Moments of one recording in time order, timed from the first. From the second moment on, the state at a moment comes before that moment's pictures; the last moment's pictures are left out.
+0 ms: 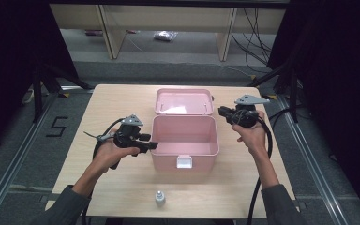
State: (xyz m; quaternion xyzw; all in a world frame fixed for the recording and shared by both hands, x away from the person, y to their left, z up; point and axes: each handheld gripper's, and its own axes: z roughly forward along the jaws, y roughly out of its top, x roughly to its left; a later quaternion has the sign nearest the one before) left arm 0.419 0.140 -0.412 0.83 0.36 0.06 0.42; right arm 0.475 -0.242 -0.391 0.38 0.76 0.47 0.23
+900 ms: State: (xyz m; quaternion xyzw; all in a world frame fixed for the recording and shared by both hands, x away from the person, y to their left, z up) left arm 0.422 0.141 -0.412 0.84 0.34 0.07 0.42; right arm 0.361 -0.270 -0.398 0.39 0.77 0.45 0.22
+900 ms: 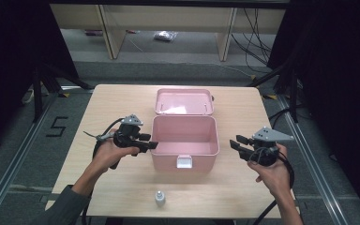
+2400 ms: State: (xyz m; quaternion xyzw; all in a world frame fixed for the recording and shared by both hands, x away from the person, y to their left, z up) left arm 0.420 0.141 -0.411 0.84 0.35 0.07 0.41; right arm 0.300 -0.210 -0.442 0.33 0.87 0.35 0.12
